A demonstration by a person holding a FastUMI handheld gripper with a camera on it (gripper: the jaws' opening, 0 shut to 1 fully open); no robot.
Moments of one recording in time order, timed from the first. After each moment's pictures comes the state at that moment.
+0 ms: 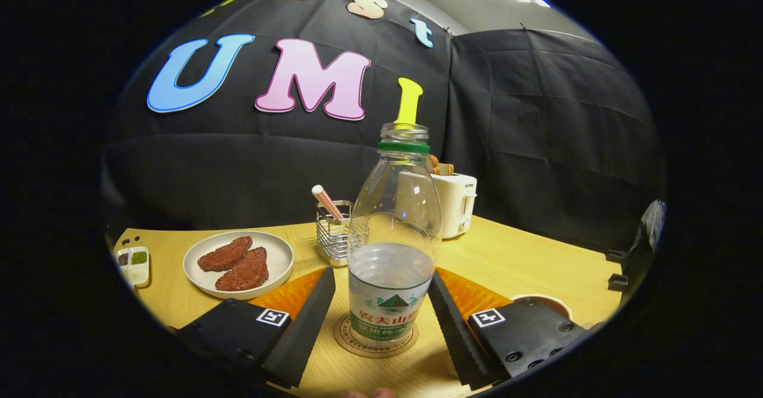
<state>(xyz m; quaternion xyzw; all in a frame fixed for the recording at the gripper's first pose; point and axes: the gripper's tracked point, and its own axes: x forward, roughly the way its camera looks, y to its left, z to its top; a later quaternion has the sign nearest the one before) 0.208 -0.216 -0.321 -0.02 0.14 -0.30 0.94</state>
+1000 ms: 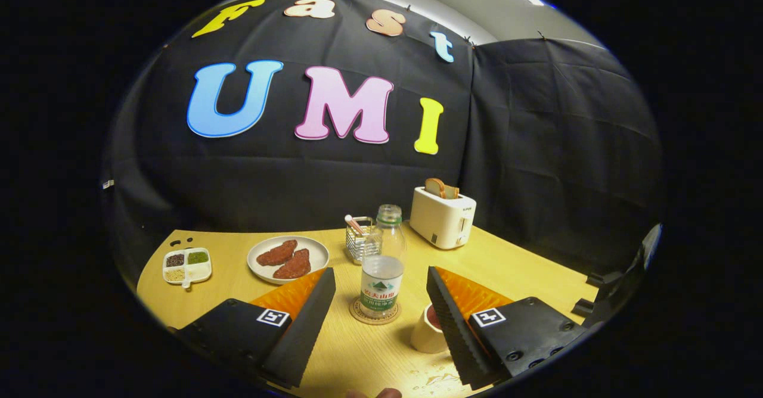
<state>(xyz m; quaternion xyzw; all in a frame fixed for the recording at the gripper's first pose) 0.124 -0.160 -0.186 -0.04 0.14 -0.20 0.97</state>
